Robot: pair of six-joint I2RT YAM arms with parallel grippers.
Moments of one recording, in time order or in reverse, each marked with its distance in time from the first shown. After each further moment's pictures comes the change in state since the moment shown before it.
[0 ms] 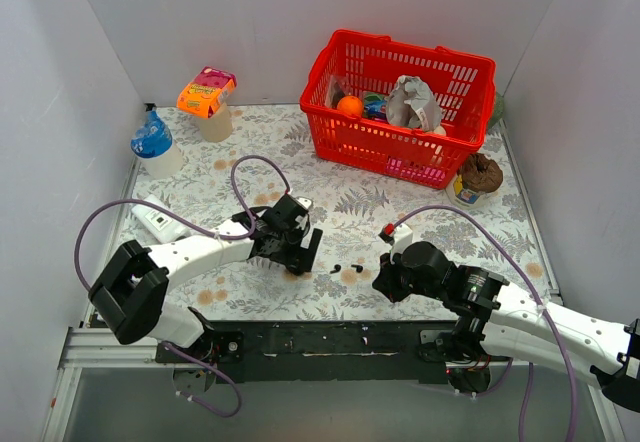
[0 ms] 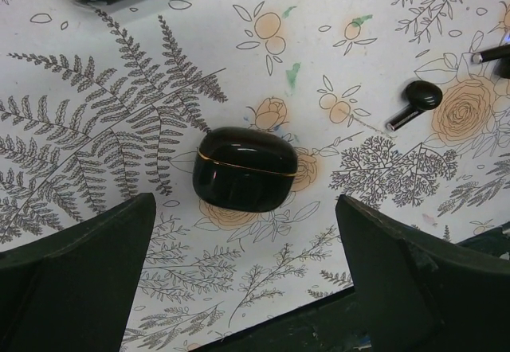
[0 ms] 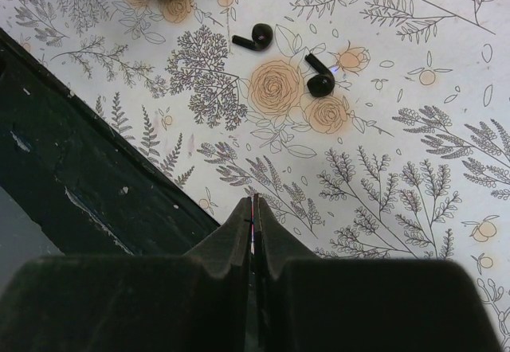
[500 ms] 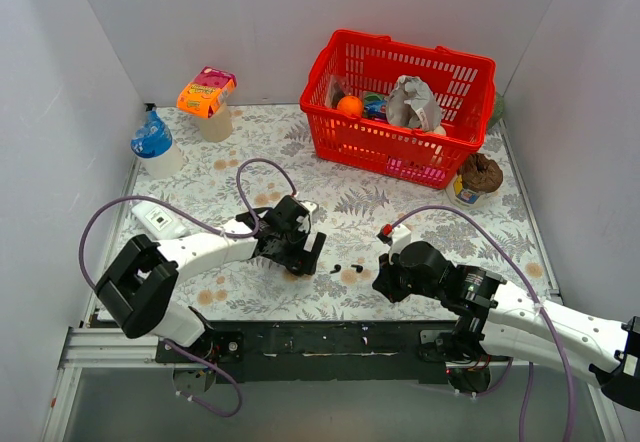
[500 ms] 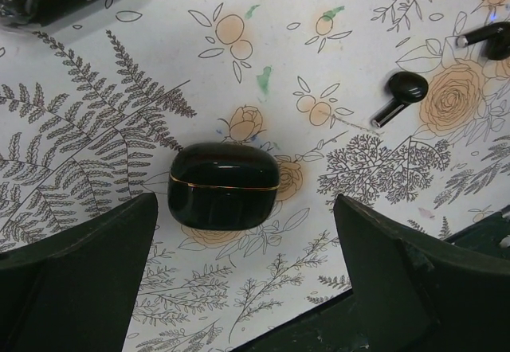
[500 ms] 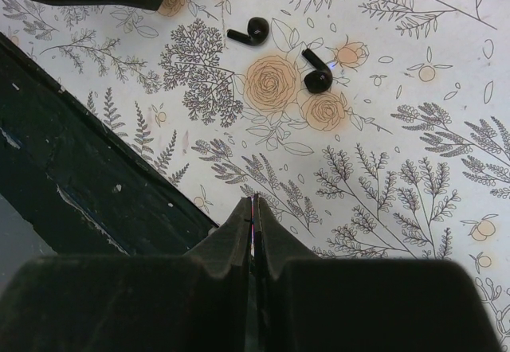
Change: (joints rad) left arm 0.026 0.038 -0.024 0.076 0.112 0.075; right arm 0.000 0.020 0.000 0.001 0.000 -0.008
